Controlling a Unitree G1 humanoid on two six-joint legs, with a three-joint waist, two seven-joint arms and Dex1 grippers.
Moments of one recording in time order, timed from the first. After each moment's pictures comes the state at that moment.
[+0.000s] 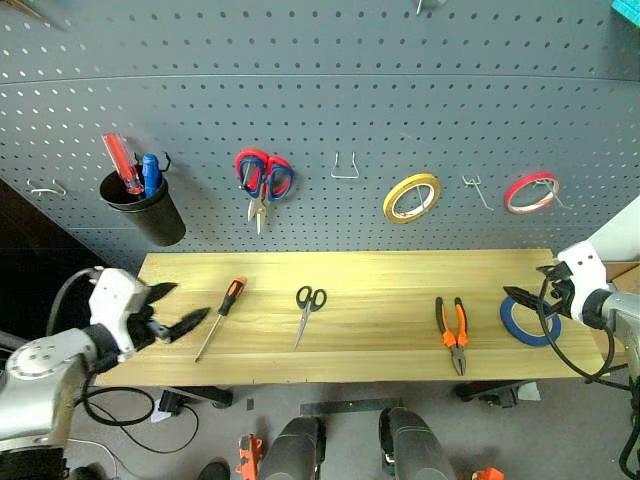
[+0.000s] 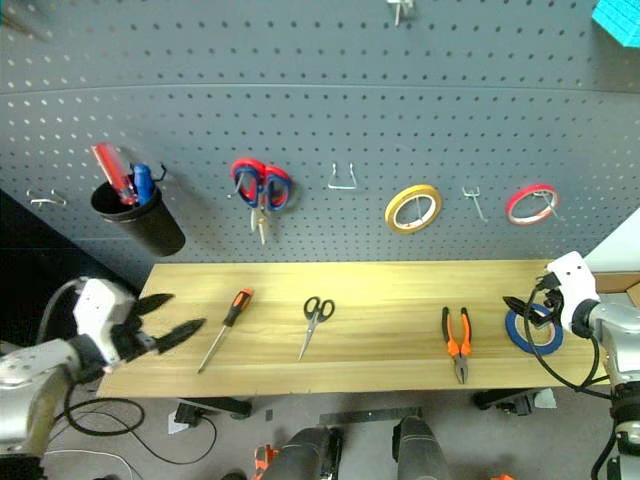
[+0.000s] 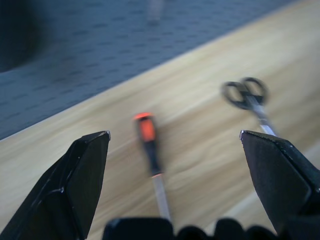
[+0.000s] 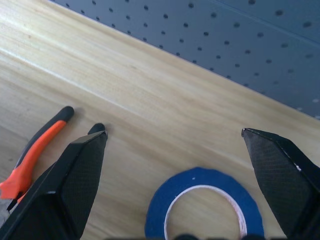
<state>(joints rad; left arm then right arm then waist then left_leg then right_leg) 0.02 0.77 0.26 0.01 -0.35 0.26 -0.94 -0.33 -0.81 -0.16 0.43 0.17 0.32 0.82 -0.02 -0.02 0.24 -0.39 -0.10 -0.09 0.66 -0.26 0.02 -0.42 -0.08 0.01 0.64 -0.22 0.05</state>
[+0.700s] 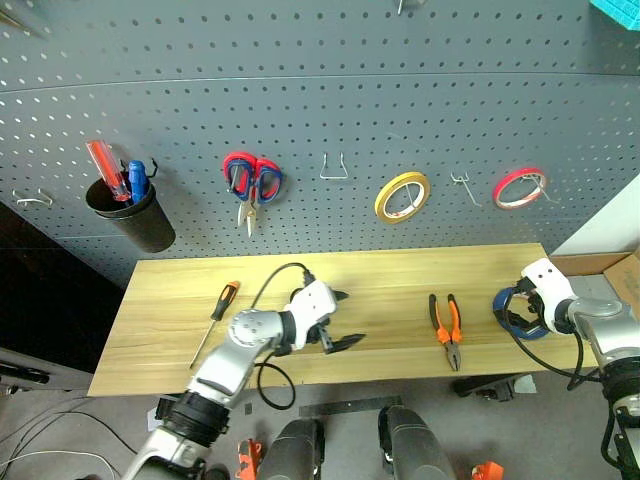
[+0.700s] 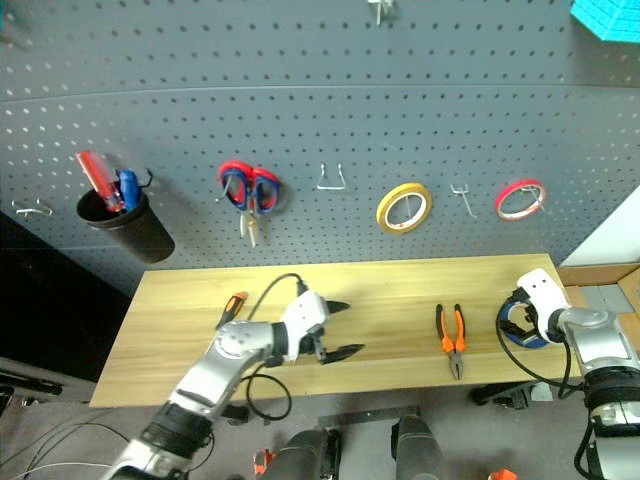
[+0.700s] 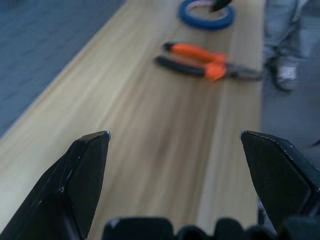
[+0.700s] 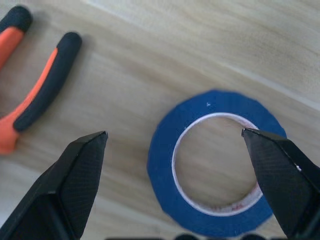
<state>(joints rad) -0.31 0.34 -0.35 0.11 -0.03 0.14 -0.84 -0.44 -0.76 0.01 0.59 0.01 0.43 0.72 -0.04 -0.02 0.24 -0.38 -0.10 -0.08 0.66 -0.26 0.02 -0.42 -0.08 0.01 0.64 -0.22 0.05</state>
